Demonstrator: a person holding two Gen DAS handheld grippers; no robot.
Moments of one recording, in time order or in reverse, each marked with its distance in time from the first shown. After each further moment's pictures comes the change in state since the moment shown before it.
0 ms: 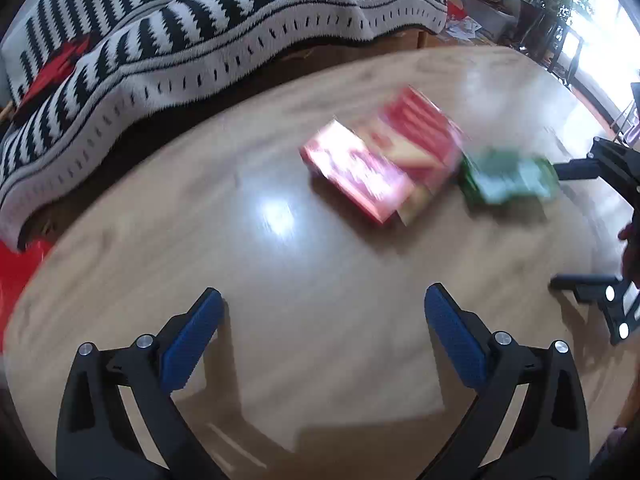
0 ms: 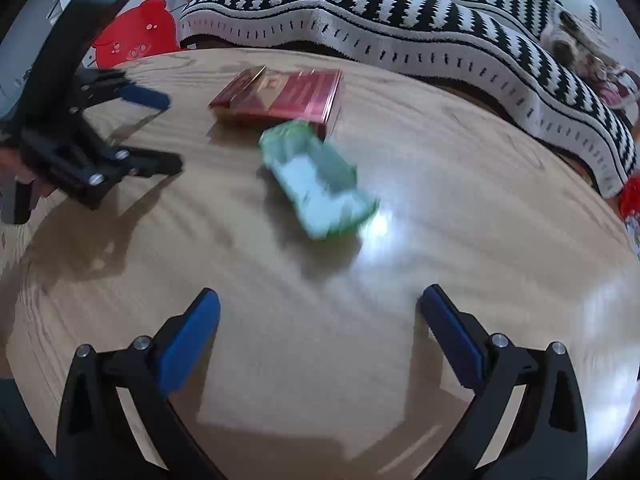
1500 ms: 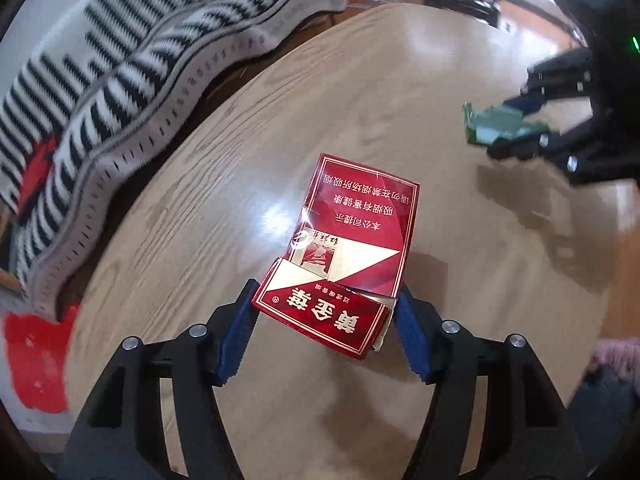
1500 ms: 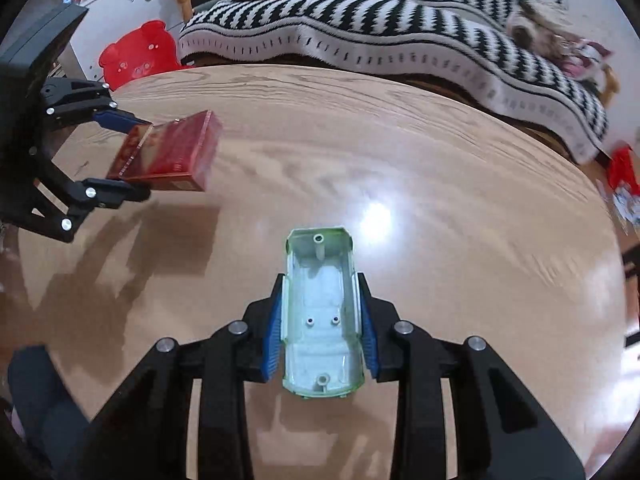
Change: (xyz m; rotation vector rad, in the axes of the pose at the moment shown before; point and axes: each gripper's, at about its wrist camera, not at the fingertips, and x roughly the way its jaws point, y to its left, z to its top) left arm -0.110 -0.145 -0.064 0.350 0.028 0.053; right arm -0.110 -0.002 -0.080 0.091 -0.029 -0.006
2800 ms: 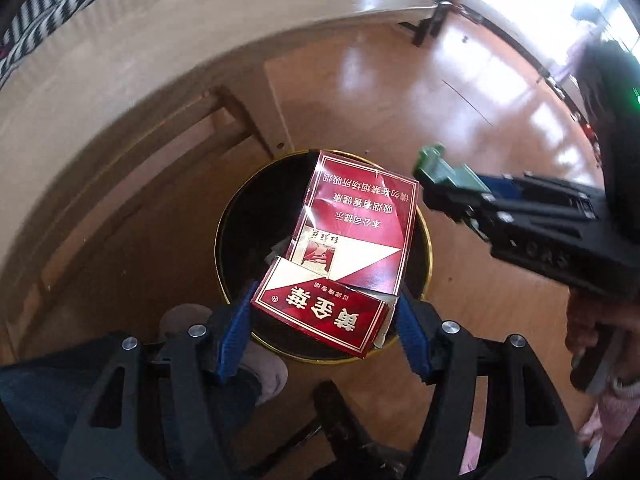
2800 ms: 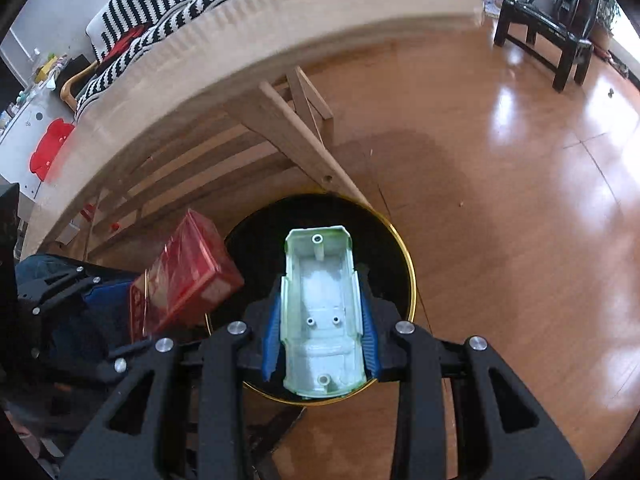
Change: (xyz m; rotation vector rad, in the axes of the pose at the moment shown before) left arm 0.027 -0.387 -0.072 -0.277 0.046 -0.286; right arm -0.088 -0.055 -0.415 0.639 -0.011 -0.080
